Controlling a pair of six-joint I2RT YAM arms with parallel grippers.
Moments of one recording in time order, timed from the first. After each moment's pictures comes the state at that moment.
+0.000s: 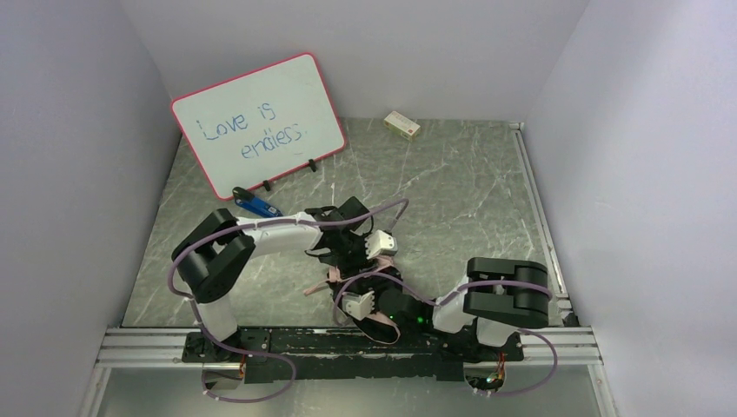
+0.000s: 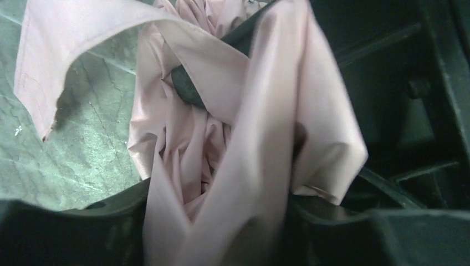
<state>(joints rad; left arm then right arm) -0.90 1.78 1.04 -0.41 0.45 0.44 1.34 1.63 0.20 0.96 0.66 -1.03</state>
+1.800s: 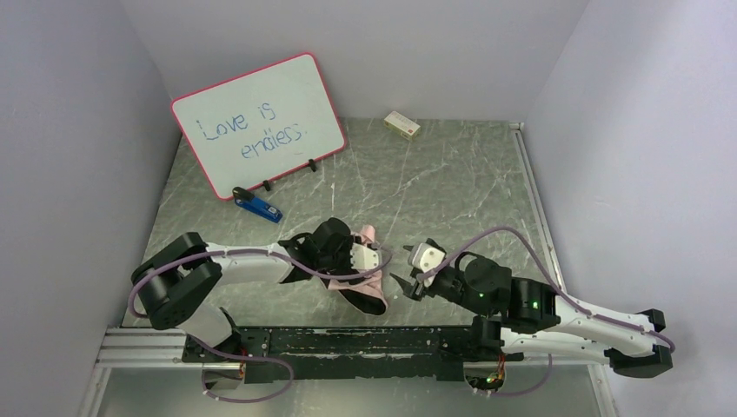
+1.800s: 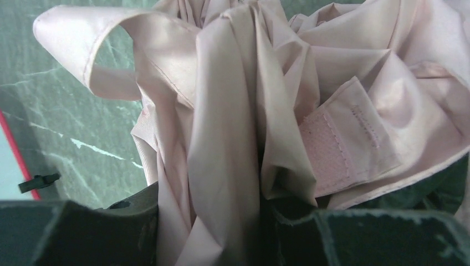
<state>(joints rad) -0.94 1.54 0.68 0.10 -0.04 0.72 1.34 0.50 0.67 -0.40 0.31 -0.31</state>
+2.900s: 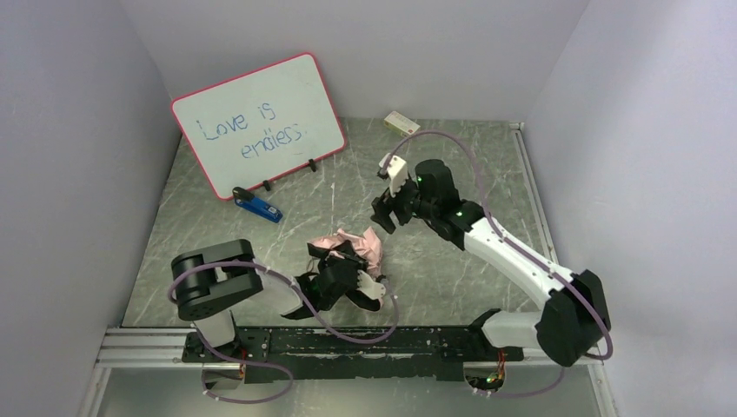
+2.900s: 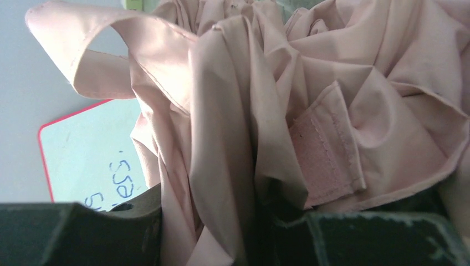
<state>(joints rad) -1.20 1.70 0.47 0.71 -0.57 0.99 0.59 1.23 0.91 -0.19 -0.24 -0.21</state>
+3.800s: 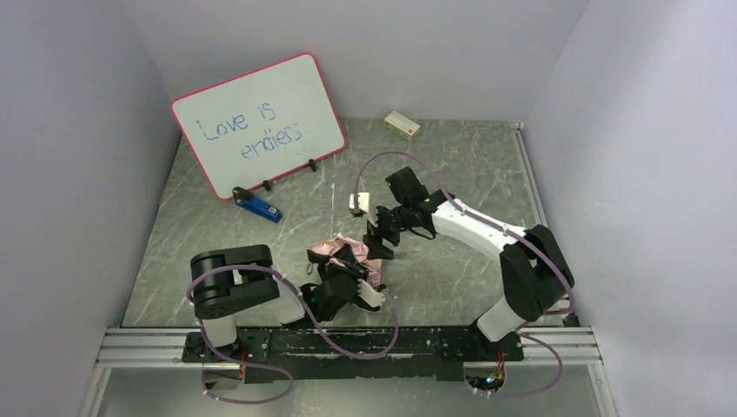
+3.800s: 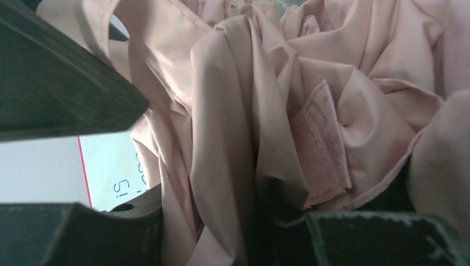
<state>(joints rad) -1.29 1.81 0.42 0.96 -0.73 1.09 0.62 1.55 1.02 -0.47 -0.66 -0.70</state>
